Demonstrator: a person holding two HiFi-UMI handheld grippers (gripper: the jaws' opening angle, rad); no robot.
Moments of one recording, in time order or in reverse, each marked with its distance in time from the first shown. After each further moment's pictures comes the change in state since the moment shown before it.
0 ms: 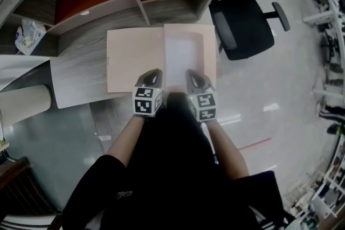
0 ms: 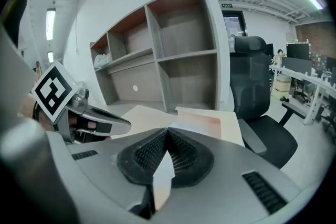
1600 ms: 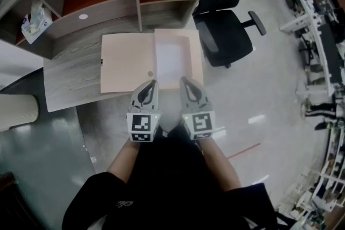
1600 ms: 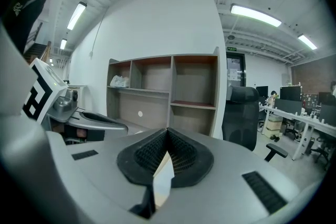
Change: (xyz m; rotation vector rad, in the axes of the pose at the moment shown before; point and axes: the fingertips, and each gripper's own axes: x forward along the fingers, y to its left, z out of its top) left arm -0.147 -0.070 0.043 0.160 -0.425 0.003; right arm -0.127 0.072 0.071 -0.203 -0.327 -0.108
